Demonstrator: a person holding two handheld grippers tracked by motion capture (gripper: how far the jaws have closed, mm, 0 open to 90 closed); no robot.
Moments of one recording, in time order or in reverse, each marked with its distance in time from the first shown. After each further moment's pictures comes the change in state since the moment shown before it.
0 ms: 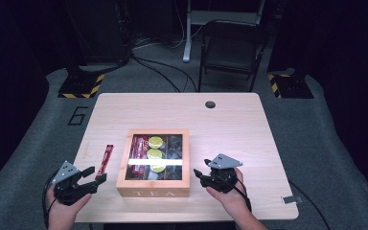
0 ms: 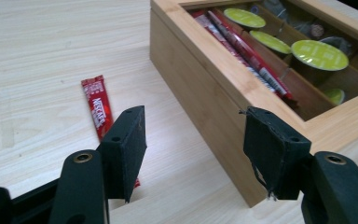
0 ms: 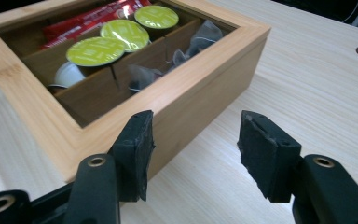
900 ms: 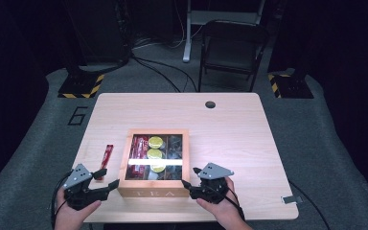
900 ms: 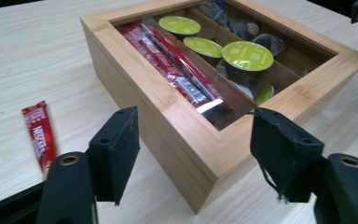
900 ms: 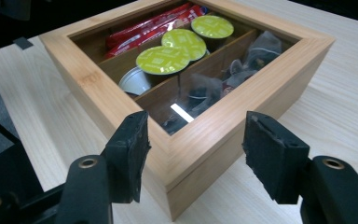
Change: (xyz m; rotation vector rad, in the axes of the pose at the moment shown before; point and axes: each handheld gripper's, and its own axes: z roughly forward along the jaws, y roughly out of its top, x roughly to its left) left arm -0.039 0.014 -0.003 0.001 -0.111 0.118; right arm 0.041 0.005 -0.006 -0.022 0.097 -0.005
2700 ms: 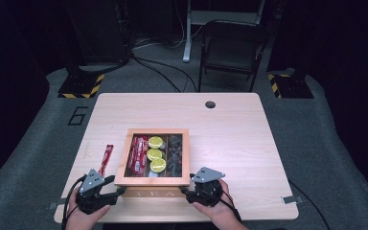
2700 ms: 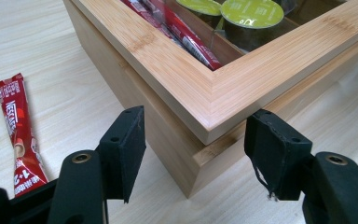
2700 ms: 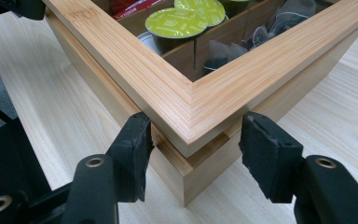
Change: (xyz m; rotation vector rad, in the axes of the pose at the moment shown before) left arm -0.018 -0.016 0.025 0.101 0.022 0.027; right arm 0.007 -0.014 0.018 0.096 0.029 -0.031
